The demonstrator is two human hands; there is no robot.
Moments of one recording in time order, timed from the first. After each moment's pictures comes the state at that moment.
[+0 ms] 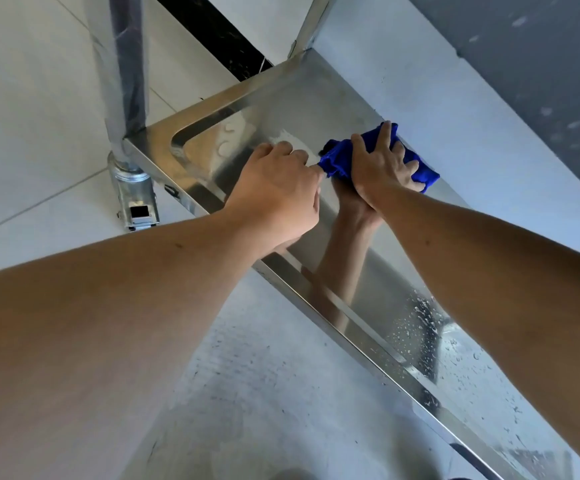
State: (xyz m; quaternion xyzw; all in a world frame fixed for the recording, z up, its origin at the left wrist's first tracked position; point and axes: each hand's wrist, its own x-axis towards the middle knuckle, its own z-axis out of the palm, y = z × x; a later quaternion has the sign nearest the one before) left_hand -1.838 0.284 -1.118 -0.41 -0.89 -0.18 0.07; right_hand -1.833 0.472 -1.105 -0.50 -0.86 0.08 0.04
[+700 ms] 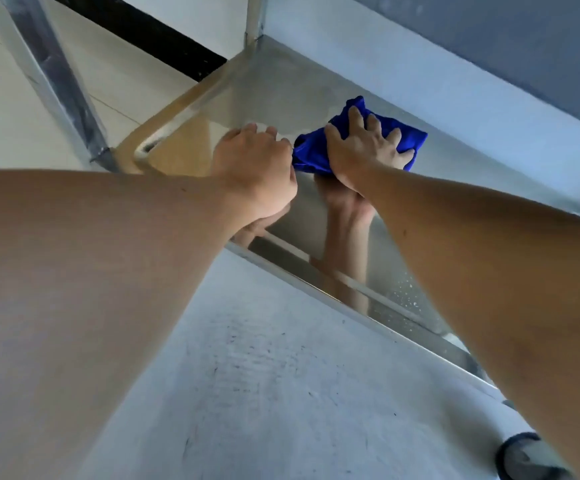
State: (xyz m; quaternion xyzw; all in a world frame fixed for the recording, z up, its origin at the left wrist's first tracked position) left_hand -1.838 0.297 -1.107 -0.42 -0.90 -0.08 0.10; right_hand -1.797 0.468 -1.109 -0.44 -0.90 0.05 0.03
